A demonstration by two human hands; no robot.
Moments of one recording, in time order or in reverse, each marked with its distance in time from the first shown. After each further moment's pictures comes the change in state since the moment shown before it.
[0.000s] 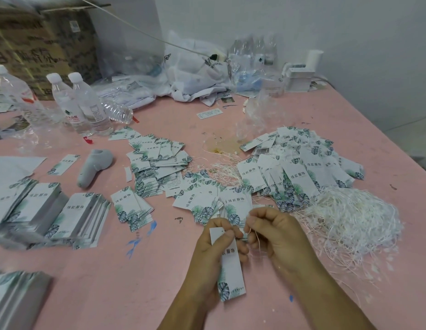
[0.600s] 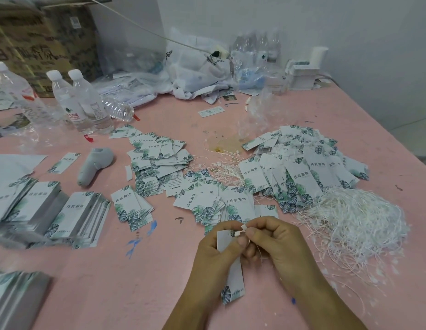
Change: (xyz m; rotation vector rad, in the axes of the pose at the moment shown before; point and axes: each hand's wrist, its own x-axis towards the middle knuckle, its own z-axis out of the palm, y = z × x) left_hand -0.004 -0.003 -0.001 0.244 -0.021 0.096; right_hand -0.005 0.017 -0.006 -0.085 -0.038 -0.087
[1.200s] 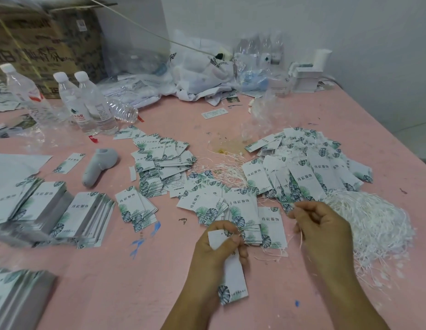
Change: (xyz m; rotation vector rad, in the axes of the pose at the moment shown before) left_hand 0.003 0.003 -0.005 -0.191 0.062 -0.092; right_hand 0.007 -0.006 -0.046 -0.436 0.538 -0.152
